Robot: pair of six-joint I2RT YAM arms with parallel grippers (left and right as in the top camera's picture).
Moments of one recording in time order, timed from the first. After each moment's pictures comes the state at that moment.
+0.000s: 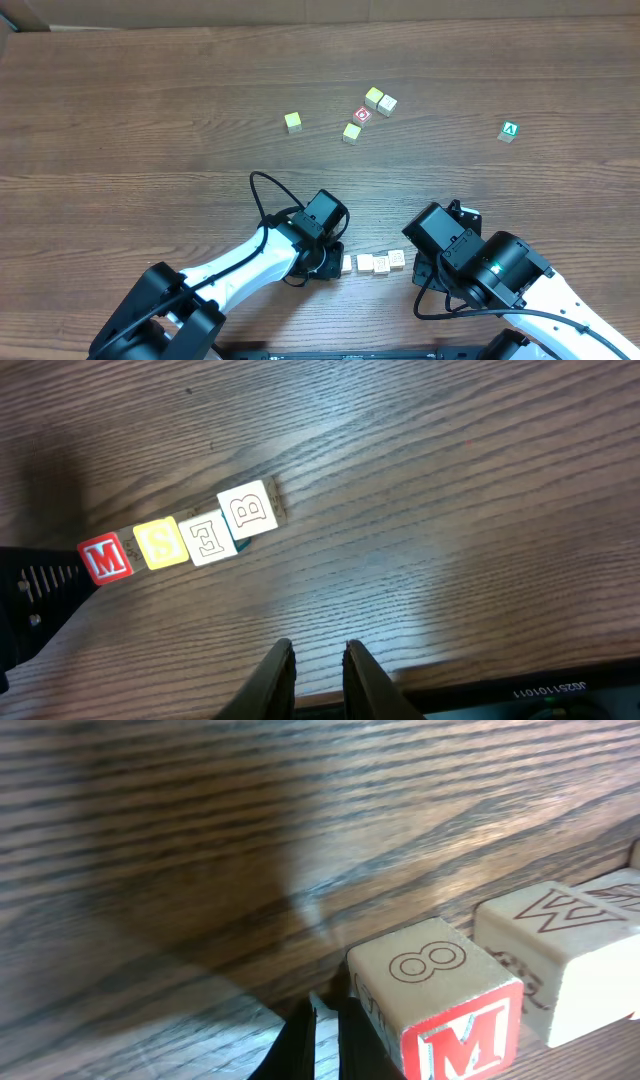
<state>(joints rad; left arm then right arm) -0.71 1.61 0.76 -0.54 0.23 -0.60 0.74 1.09 0.94 -1.26 0.11 0.98</state>
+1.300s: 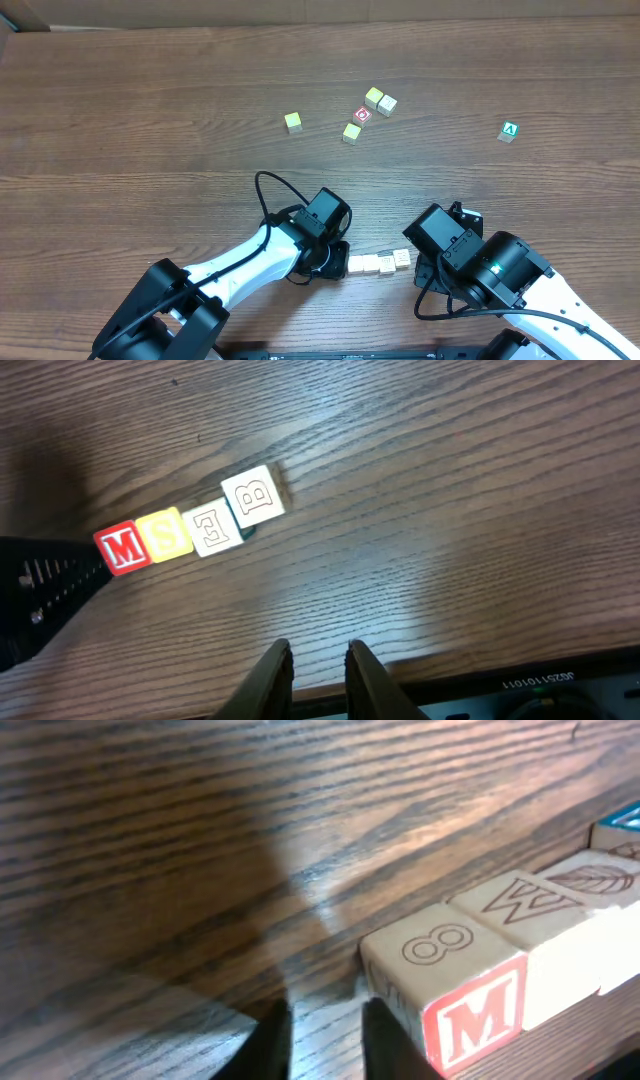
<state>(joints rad) -0.71 1.62 0.77 -0.51 0.29 -0.57 0.74 1.09 0.94 -1.28 0.11 0.98</state>
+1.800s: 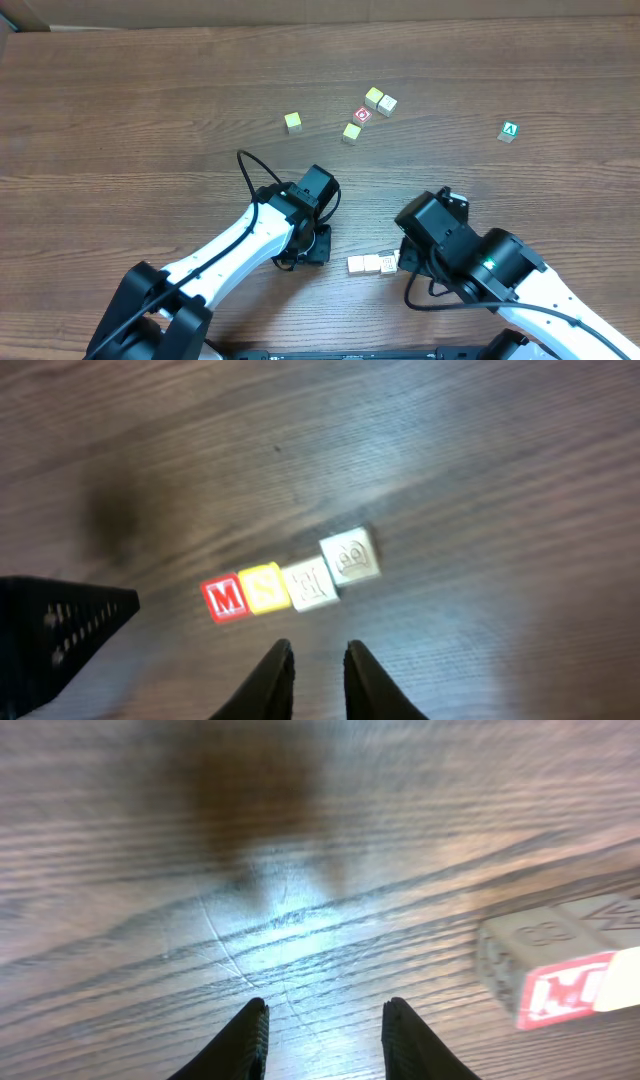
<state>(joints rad) -0.63 1.60 0.95 -0.87 0.14 -0.57 0.74 1.12 0.94 -1.07 0.11 1.00</state>
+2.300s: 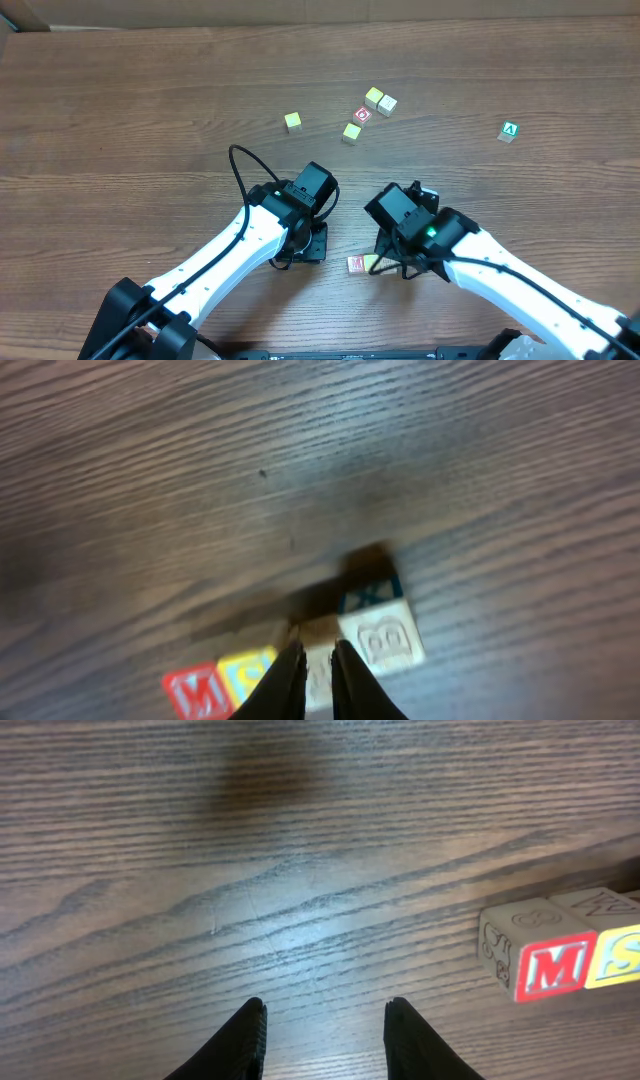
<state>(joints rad) -0.63 1.55 0.97 -0.94 0.08 -0.57 0.73 1.40 0.88 -0.84 0.12 1.01</state>
